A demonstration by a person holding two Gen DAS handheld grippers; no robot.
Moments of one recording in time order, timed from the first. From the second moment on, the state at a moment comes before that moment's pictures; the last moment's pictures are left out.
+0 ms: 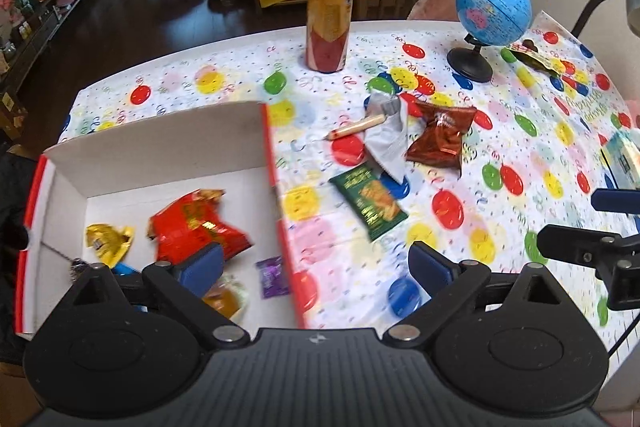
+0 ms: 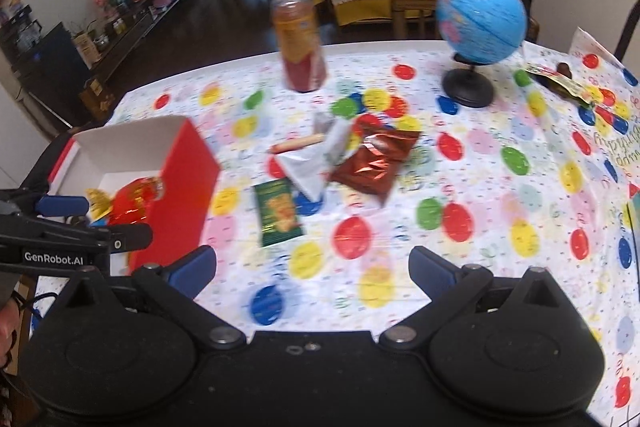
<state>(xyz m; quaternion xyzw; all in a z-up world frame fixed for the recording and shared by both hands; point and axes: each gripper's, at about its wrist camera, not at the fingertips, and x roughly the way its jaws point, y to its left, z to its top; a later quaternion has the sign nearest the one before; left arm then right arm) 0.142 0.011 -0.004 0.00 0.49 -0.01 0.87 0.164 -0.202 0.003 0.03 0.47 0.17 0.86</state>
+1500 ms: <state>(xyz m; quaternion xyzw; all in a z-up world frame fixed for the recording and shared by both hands) 0.339 -0.073 -0.130 0.02 0.58 -0.01 0.82 0.381 -0.219 -0.135 0.13 0.58 0.11 0.80</state>
